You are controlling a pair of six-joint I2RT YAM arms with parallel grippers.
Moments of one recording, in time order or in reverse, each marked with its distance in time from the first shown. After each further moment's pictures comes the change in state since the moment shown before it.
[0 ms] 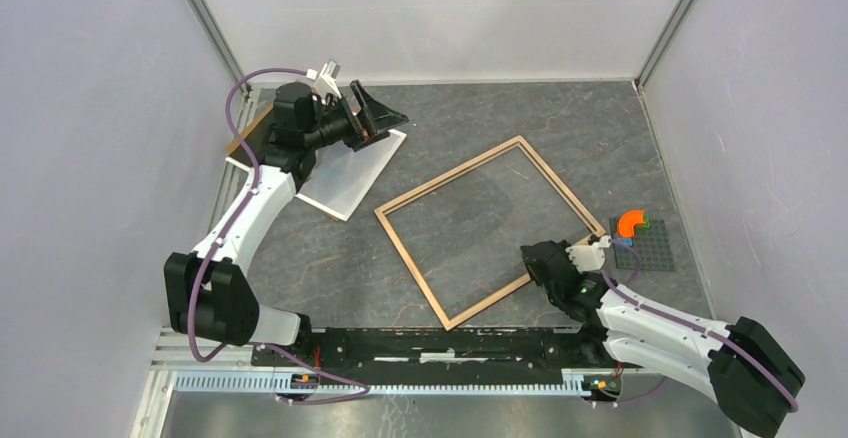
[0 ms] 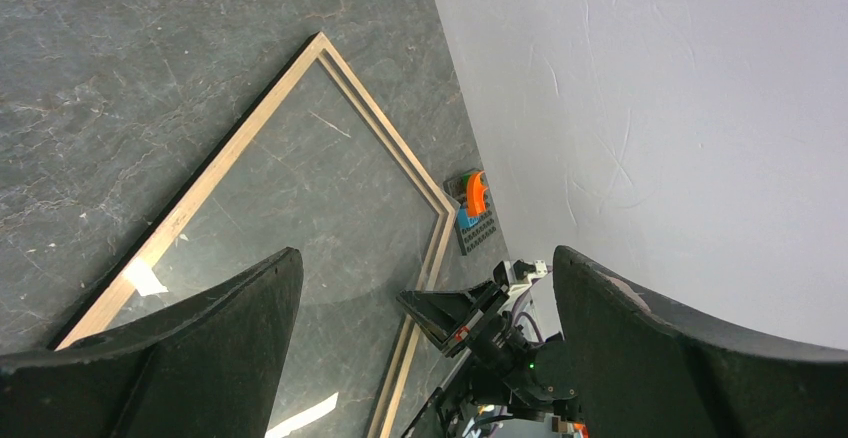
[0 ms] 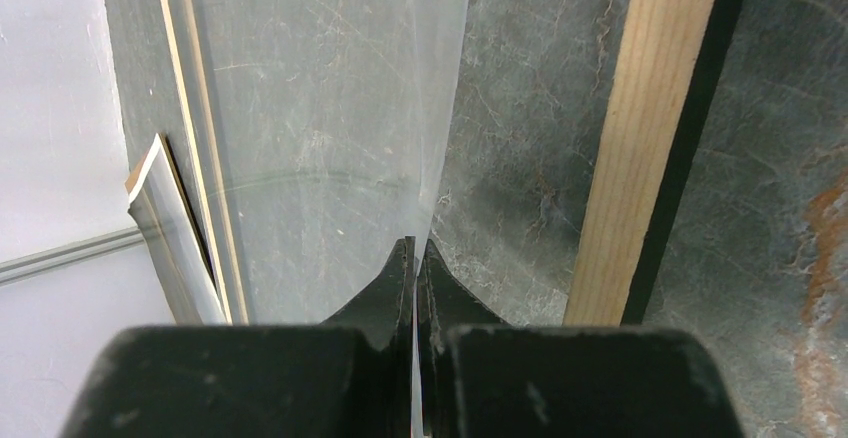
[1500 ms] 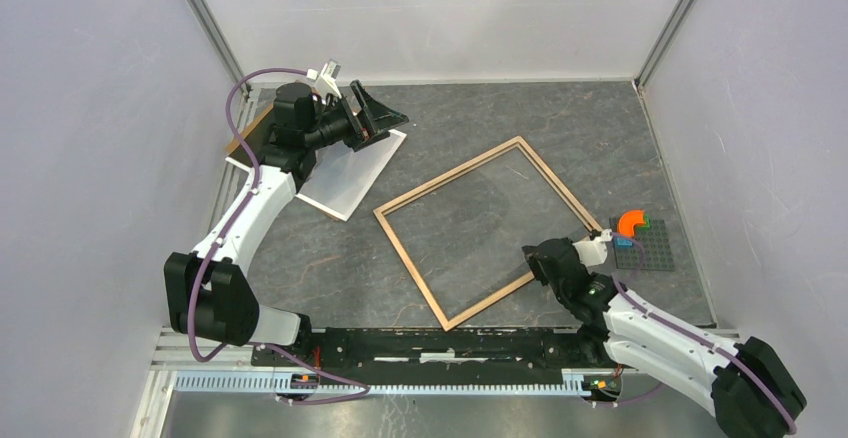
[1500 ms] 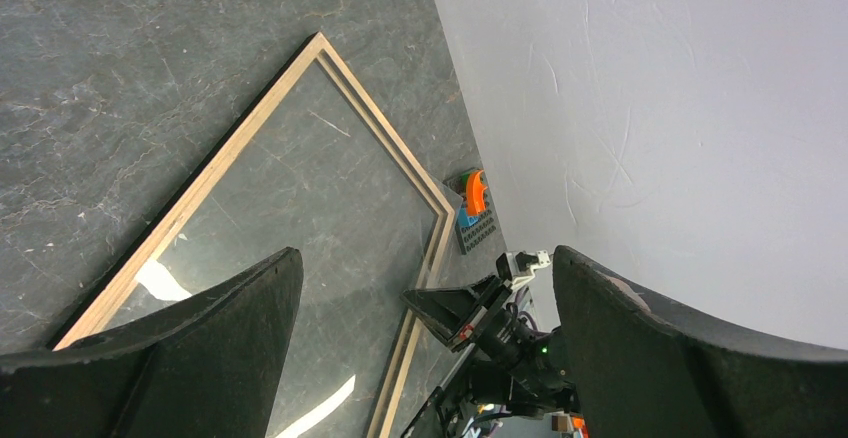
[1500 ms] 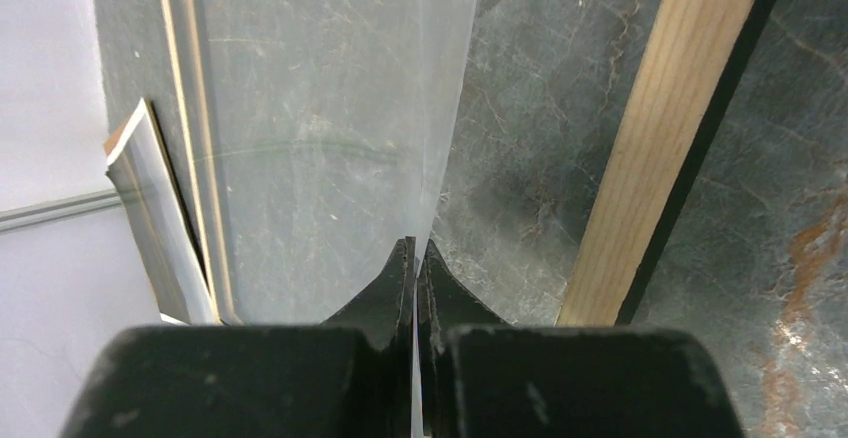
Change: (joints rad) left arm -0.002 0.000 0.000 0.000 0.000 0.000; right arm -0.088 -0.101 -0.019 -0.008 -0.106 -0.163
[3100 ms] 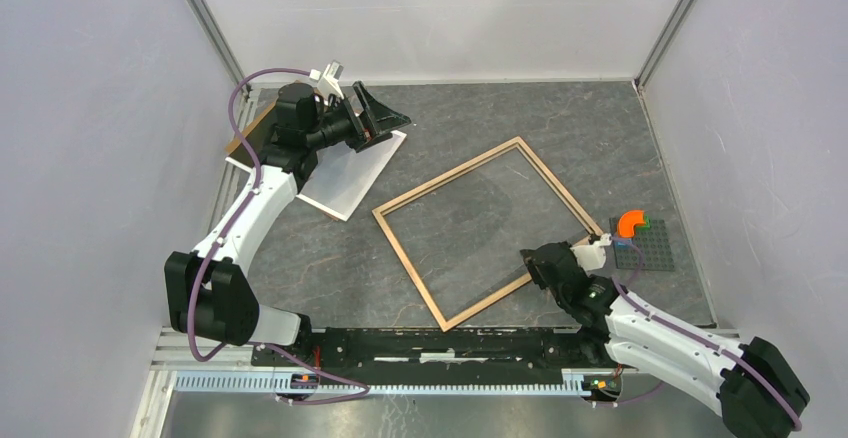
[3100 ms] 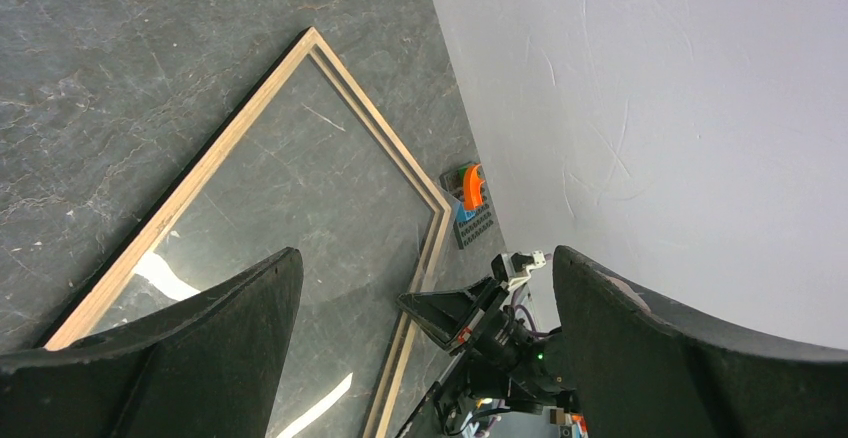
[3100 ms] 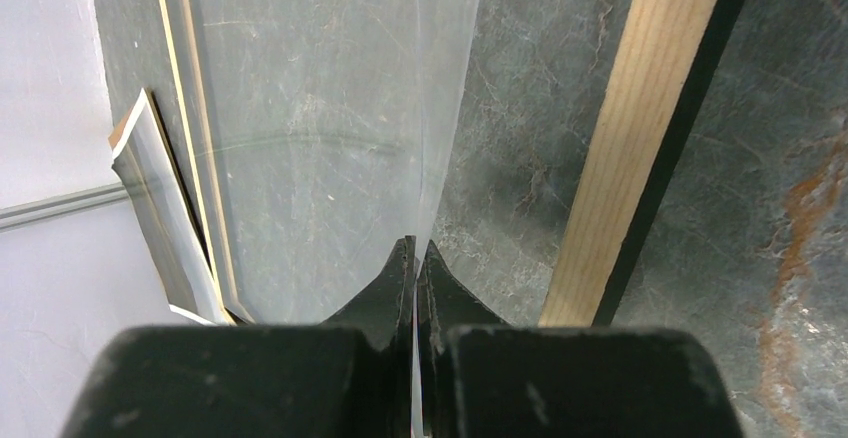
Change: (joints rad) left arm -0.010 0.002 0.000 0.000 0.005 0.000; right arm 0.060 -0.016 0.001 -0.052 0.006 0.074
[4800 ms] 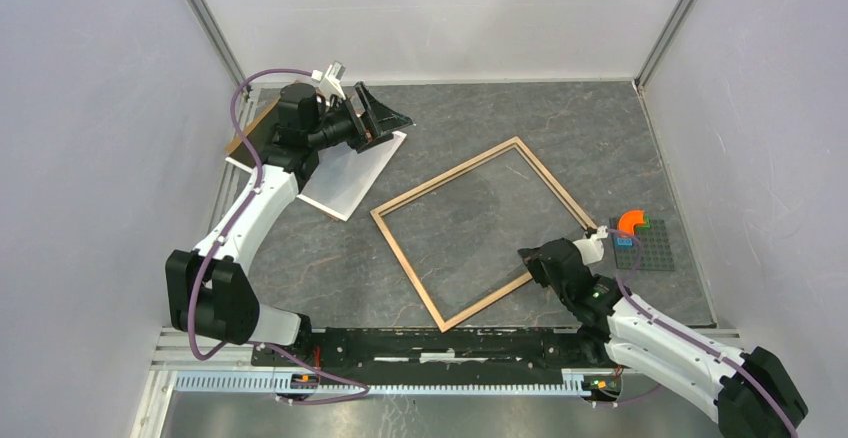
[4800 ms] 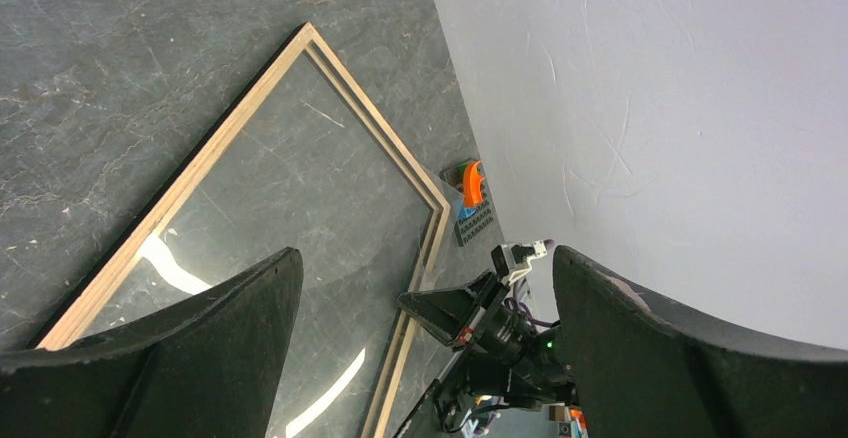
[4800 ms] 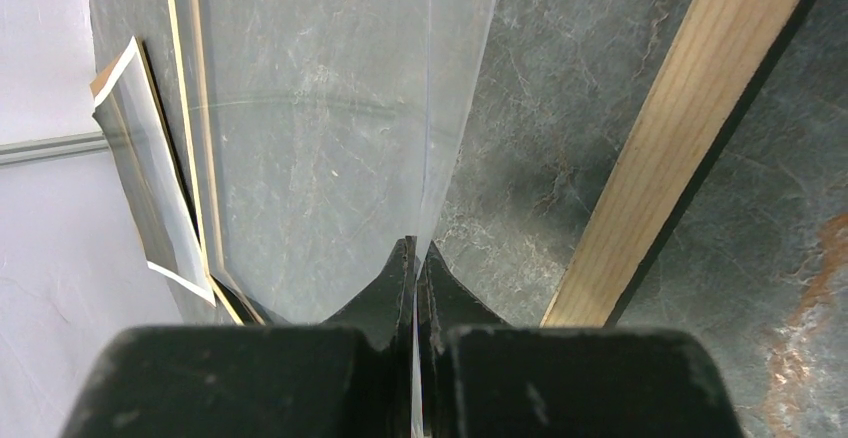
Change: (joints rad) left arm -0.005 0.005 0.000 0.000 0.002 0.000; right arm -0.060 -0.031 -0.008 0.047 -0.105 -0.154
